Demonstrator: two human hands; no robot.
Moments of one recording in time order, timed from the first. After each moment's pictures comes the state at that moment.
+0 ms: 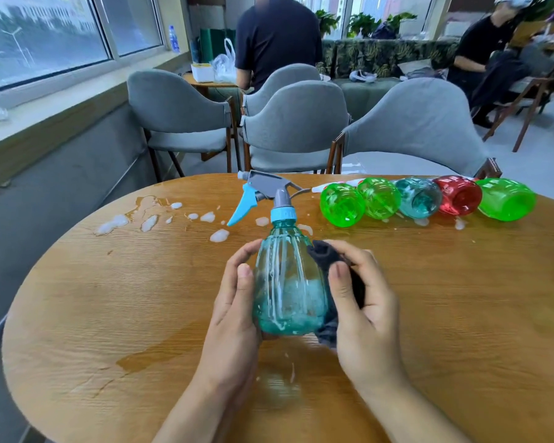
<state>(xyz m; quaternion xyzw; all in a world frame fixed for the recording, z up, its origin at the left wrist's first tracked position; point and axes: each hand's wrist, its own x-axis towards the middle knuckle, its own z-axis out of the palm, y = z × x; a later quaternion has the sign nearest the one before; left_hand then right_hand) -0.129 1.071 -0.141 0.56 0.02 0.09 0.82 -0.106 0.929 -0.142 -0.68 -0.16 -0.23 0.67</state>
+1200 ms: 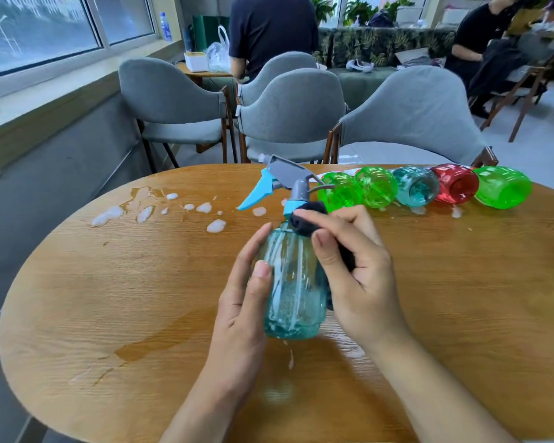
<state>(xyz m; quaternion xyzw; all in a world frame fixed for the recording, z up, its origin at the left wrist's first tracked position) -0.139 1.067 -0.144 0.65 -0.07 0.14 0.75 -0.087 0.920 -0.119 -0.74 -0.26 -0.25 0.57</state>
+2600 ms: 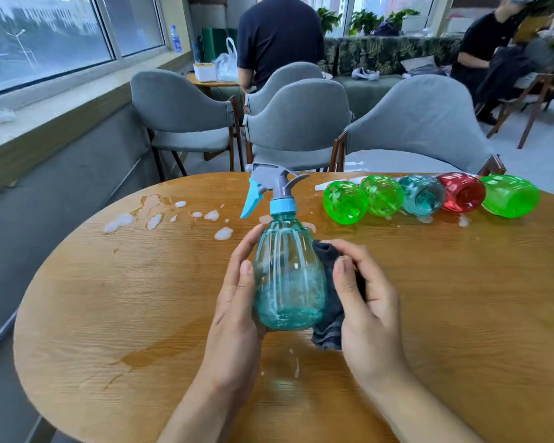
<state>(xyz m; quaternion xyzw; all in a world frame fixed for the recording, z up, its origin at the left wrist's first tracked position) -0.135 1.071 -0.136 0.57 -0.05 0.12 0.81 -0.109 0.932 -0.141 -0.65 -0.15 -0.18 0.72</state>
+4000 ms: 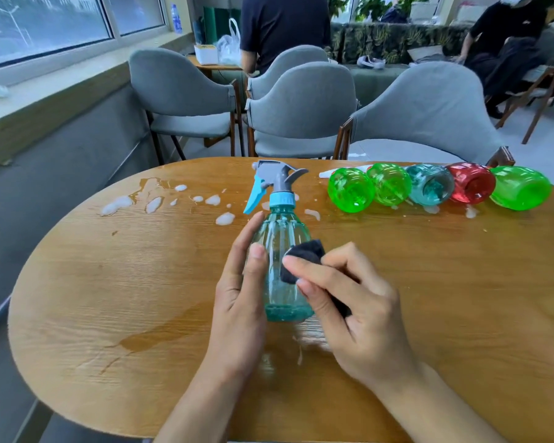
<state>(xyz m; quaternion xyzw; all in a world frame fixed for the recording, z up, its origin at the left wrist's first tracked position) -0.131 1.075 -0.147 0.63 -0.03 0.18 0.75 -0.109 0.918 -0.147 -0.77 -0.35 -0.32 0.42</state>
